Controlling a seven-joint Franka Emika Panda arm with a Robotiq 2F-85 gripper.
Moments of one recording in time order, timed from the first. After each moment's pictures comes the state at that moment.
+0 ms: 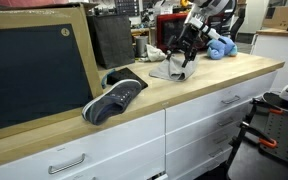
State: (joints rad) arm -0.06 0.09 -0.03 -2.34 0.83 2.34 -0.18
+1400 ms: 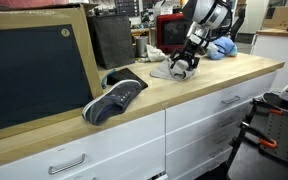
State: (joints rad) arm -0.10 0.22 -0.03 -2.32 0.86 2.52 -0.23
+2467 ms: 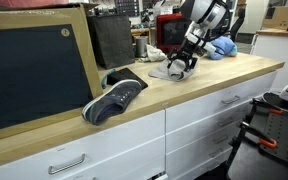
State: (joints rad) arm -0.10 0.22 -0.01 -2.32 0.92 2.52 -0.21
